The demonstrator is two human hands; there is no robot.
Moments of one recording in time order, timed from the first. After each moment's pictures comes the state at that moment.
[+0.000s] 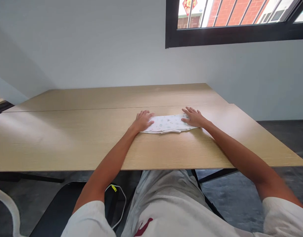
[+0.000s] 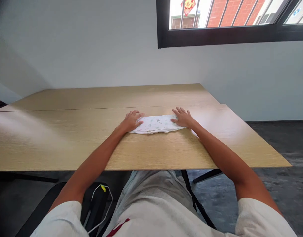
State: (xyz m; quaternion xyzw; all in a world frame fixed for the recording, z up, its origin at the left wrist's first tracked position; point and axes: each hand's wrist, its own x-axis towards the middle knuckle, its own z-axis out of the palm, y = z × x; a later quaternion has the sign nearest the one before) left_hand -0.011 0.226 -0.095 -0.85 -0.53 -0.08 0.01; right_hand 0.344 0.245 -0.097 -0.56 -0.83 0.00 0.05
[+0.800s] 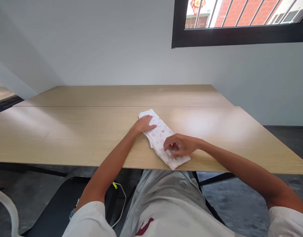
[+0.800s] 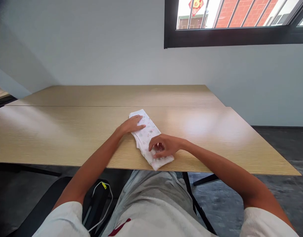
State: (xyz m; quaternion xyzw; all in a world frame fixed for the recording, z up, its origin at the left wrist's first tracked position) left_hand -0.009 0.212 -0.086 -0.80 -0.59 -0.02 -0.10; right_hand 0.250 0.135 -0.070 -0.08 -0.90 0.40 0.13
